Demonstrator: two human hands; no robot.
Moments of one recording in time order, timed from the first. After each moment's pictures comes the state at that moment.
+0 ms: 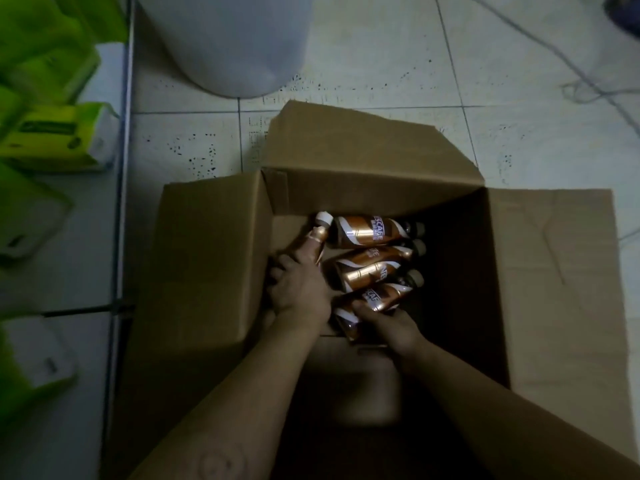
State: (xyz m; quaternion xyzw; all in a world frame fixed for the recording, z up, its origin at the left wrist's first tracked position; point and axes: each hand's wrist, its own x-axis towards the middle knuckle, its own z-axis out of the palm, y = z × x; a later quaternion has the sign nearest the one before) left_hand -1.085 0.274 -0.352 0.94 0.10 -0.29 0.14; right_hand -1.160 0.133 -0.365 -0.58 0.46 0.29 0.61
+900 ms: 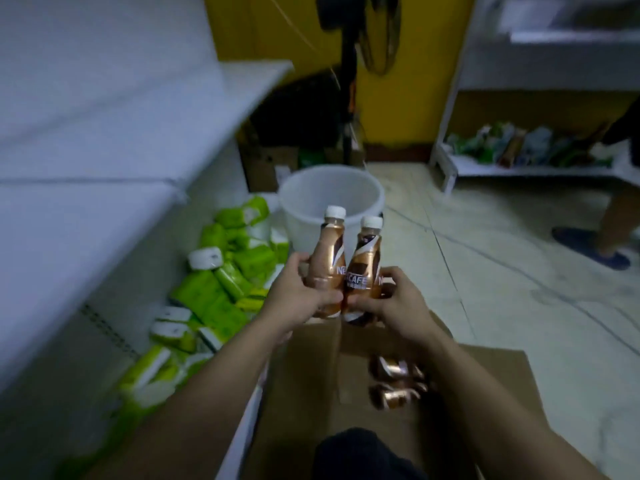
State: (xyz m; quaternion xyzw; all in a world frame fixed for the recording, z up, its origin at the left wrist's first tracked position) left_hand -1.133 0.392 0.048 0.80 0.09 -0.04 0.59; right_hand -1.132 0.209 0.022 -0.78 0.02 0.06 0.63
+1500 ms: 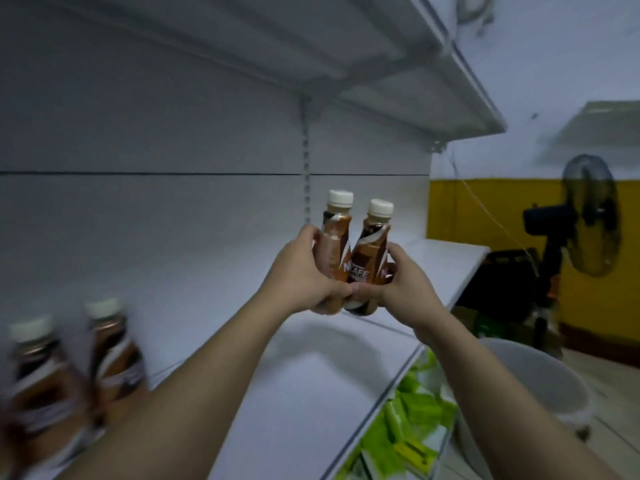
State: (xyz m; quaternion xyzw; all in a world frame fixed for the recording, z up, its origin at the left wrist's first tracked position) left_hand -1.330 0.589 0.359 0.87 0.14 0.31 0.35; right_hand -1.200 0.464 0.319 -0.70 -0.39 0.00 0.60
